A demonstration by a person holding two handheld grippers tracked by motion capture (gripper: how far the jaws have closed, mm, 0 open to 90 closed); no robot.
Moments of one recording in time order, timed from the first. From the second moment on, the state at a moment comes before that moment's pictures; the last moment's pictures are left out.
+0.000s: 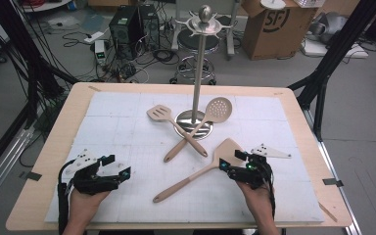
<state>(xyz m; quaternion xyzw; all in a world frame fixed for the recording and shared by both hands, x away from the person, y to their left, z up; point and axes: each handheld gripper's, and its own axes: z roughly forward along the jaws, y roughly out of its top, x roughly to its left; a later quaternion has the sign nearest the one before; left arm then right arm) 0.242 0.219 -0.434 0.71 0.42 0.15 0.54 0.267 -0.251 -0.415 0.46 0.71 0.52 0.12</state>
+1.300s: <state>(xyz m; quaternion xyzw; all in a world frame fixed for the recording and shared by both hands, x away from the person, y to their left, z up) 0.243 0.219 -0.435 0.71 0.43 0.16 0.54 0.265 -0.244 -0.420 0.45 0.72 0.52 0.11</state>
